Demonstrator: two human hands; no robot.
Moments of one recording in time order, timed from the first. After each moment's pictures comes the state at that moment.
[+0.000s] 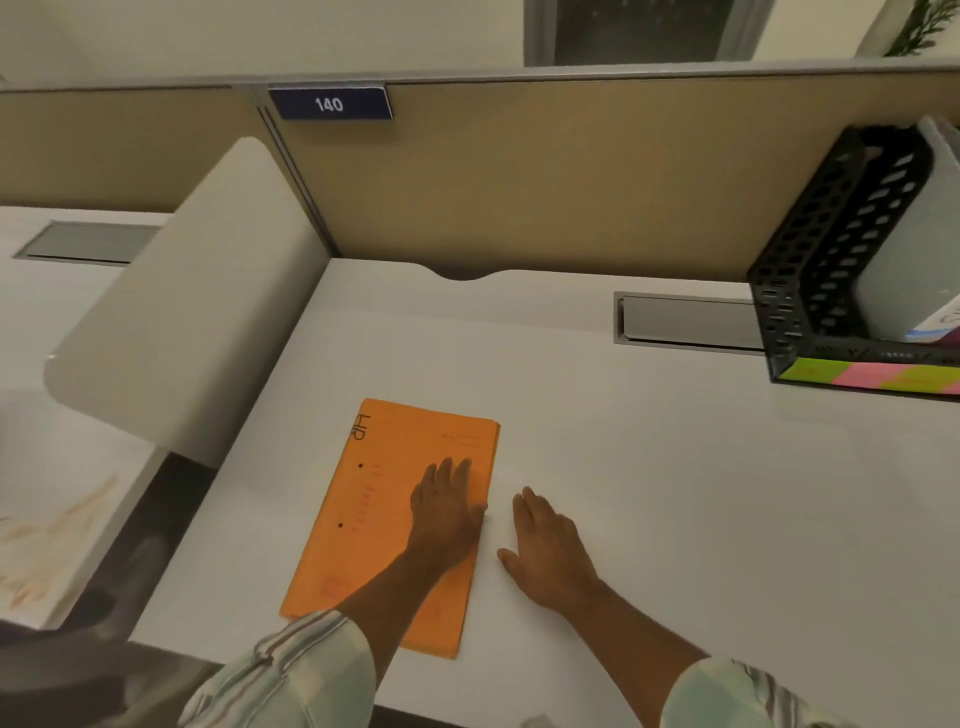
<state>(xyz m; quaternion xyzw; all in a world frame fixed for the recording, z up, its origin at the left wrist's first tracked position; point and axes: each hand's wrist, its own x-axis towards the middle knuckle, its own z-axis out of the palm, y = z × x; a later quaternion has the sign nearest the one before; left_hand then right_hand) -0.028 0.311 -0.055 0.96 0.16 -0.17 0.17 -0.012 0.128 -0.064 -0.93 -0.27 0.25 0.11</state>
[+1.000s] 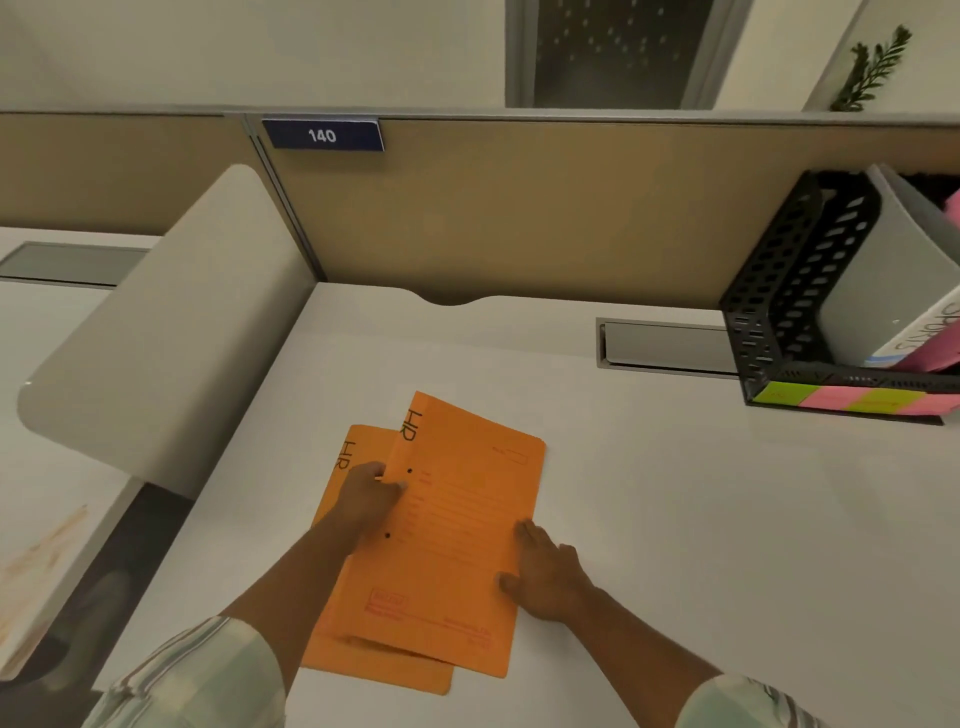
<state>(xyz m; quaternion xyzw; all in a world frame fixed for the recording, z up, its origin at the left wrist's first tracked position) 0.002 0.405 0.000 0.76 0.39 -0.11 0.51 0.004 0.122 -0.048 -0.90 -0.23 0.34 0.16</state>
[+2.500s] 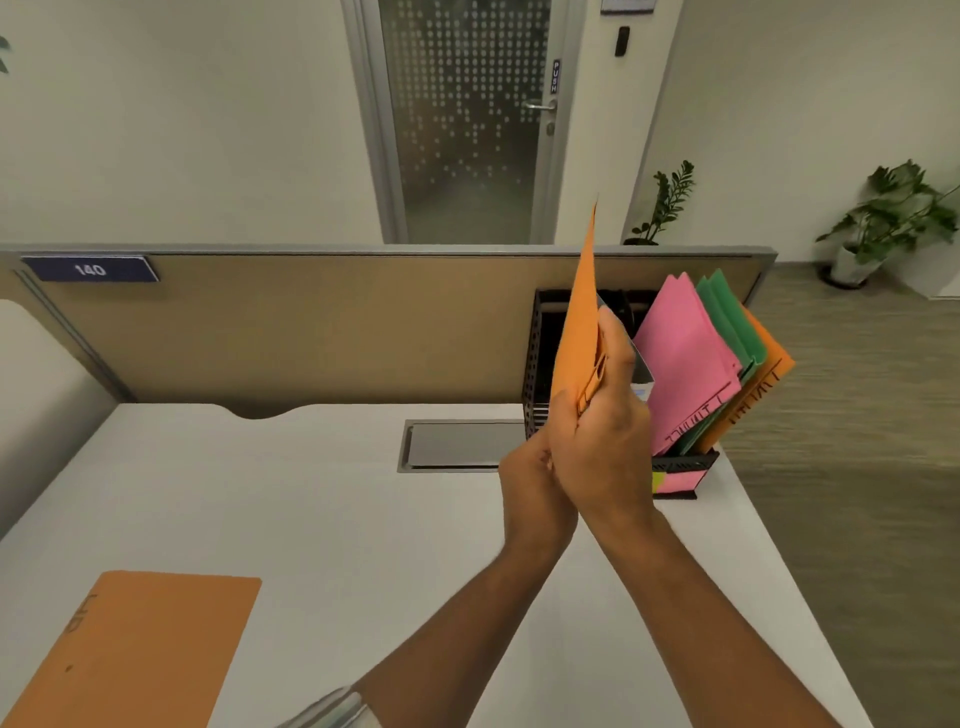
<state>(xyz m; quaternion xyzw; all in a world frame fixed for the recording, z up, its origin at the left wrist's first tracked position) 0.189 -0.131 0.152 0.67 0.04 0.14 0.73 0.199 -0.192 0.227 -0.83 -0.09 -0.32 0.44</state>
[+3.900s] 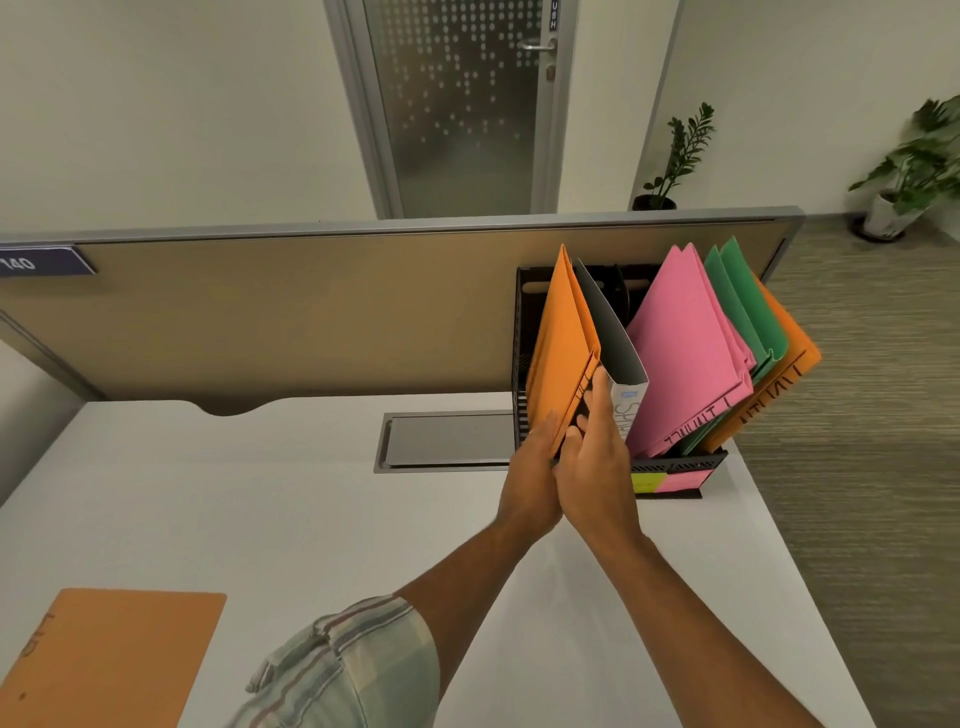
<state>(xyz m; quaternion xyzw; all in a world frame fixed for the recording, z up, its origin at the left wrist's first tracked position) 0.294 -0.157 0.052 0.56 0.11 -0.13 0.81 0.281 -0.238 0.105 -0.89 0.00 -0.13 0.44</state>
